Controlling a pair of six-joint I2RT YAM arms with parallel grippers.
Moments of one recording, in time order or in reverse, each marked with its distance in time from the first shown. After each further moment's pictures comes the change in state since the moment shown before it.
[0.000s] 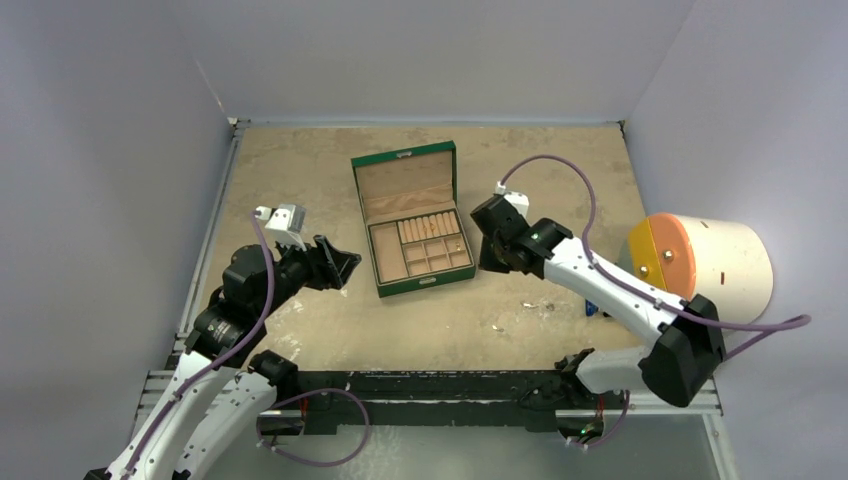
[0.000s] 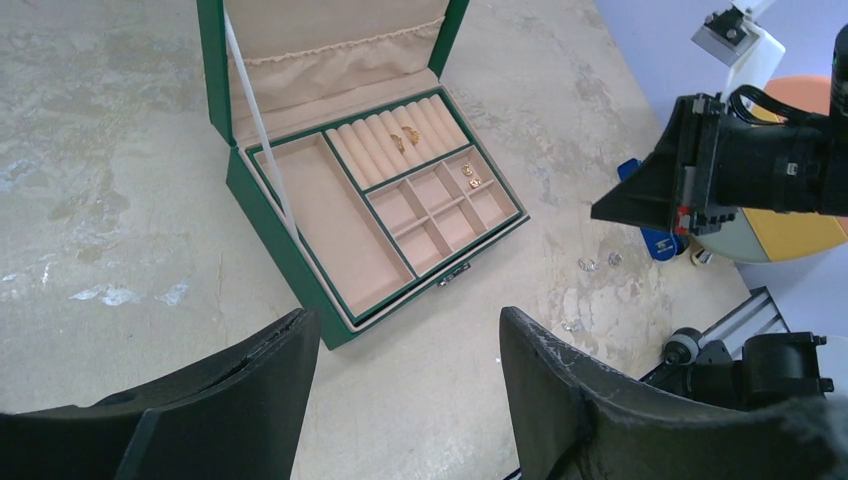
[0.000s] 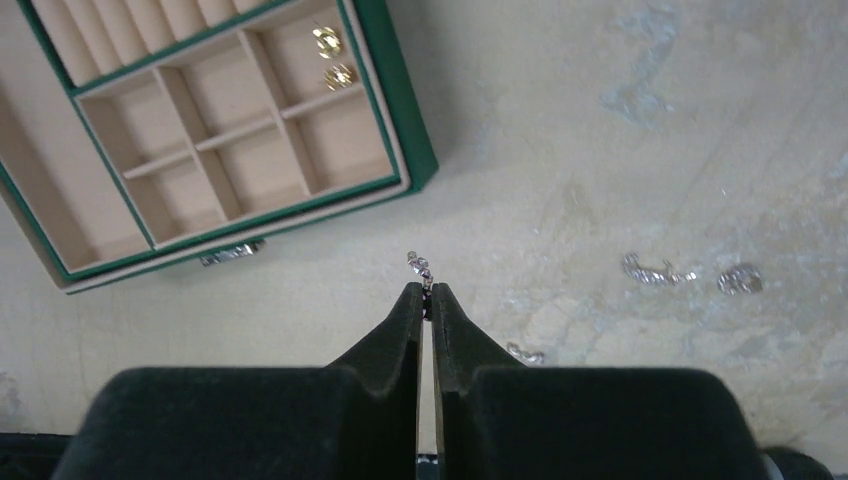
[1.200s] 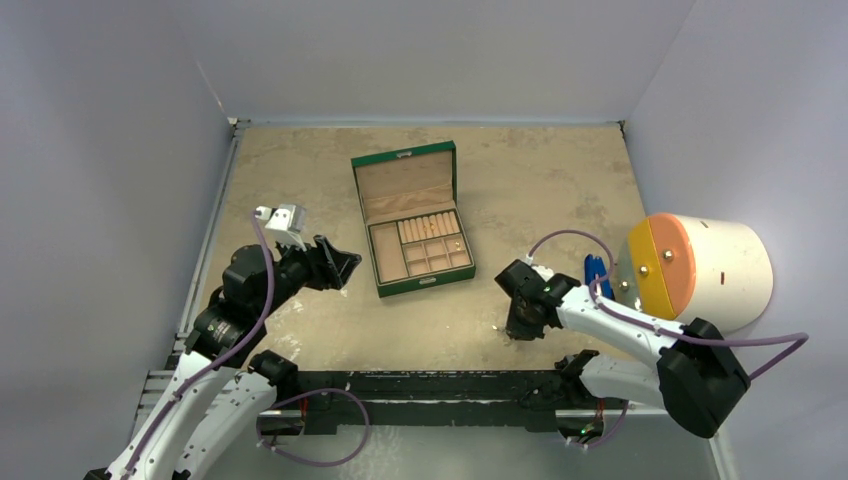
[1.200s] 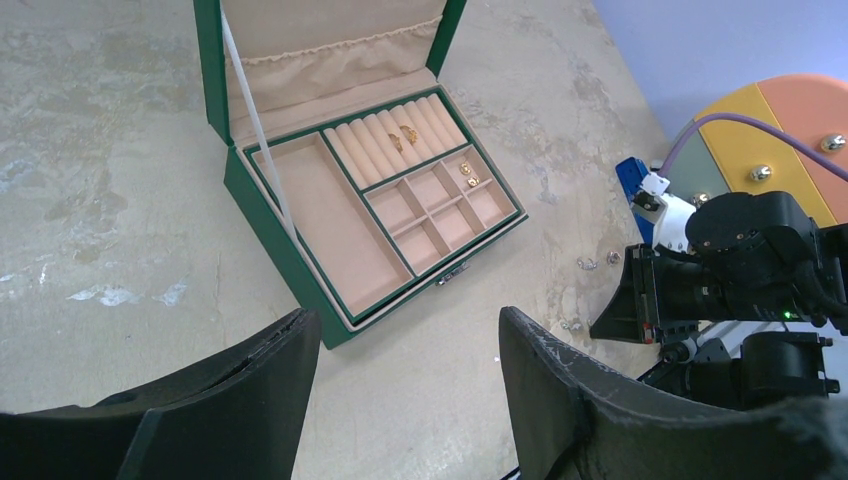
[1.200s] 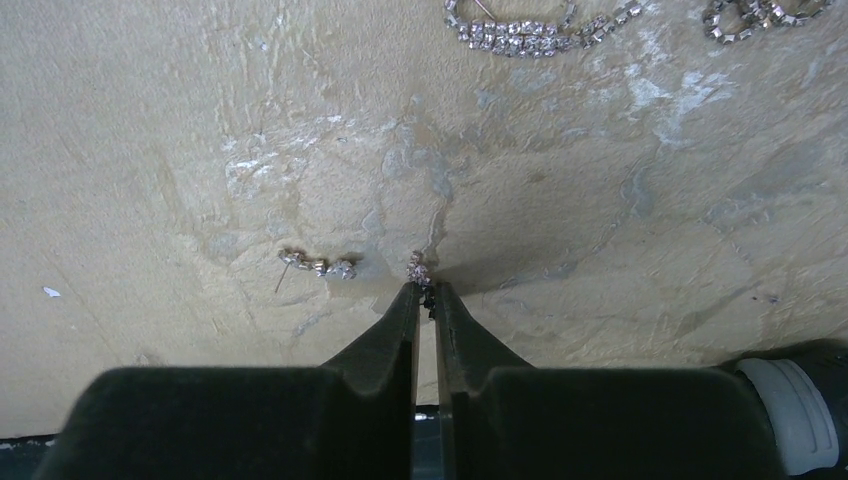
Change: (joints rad) left arm 0.000 0.000 0.000 0.000 0.002 0.000; right arm -0.014 -0.149 -0.515 0.065 -0.159 0.167
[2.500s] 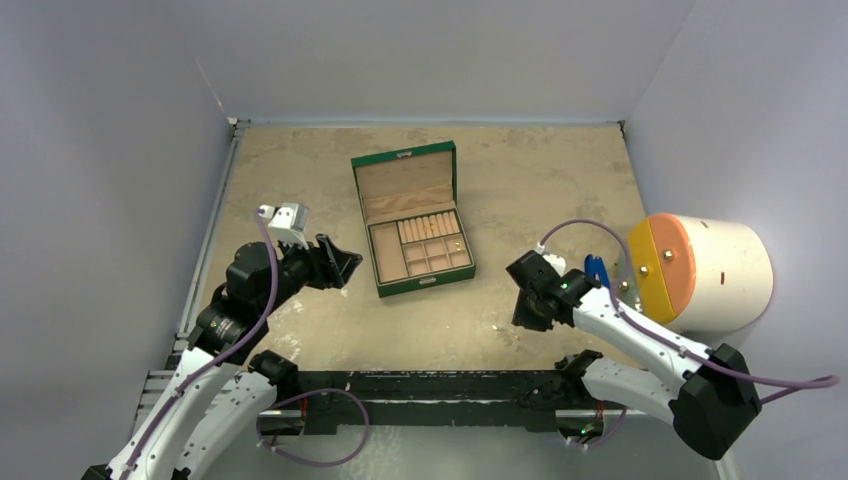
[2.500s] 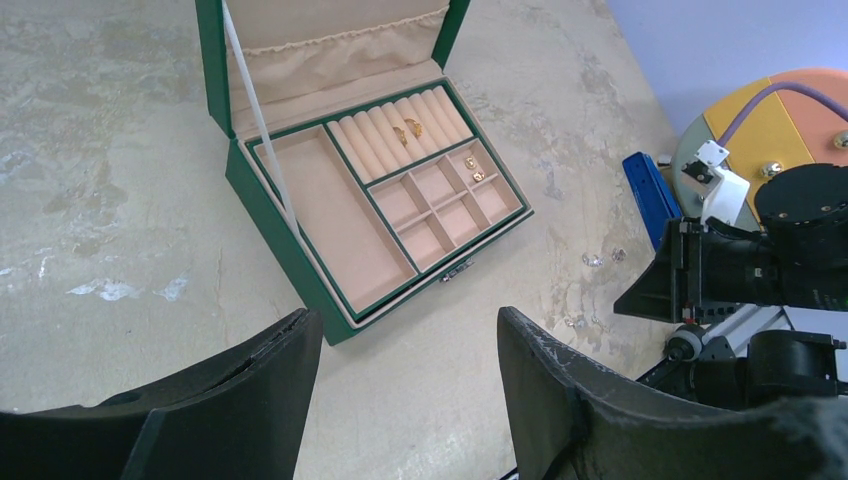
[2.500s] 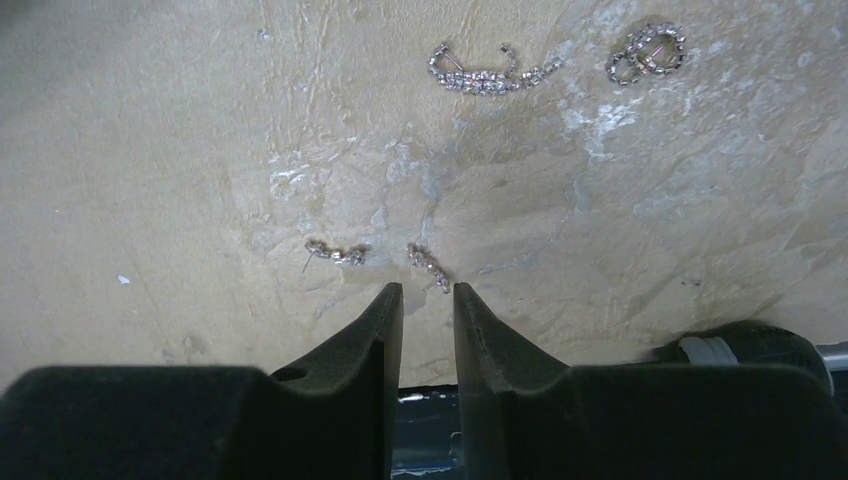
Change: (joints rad) left arm 0.000 0.023 0.000 0.000 0.000 0.000; right arm -0.058 -0.132 0.076 -0.115 0.052 -0.055
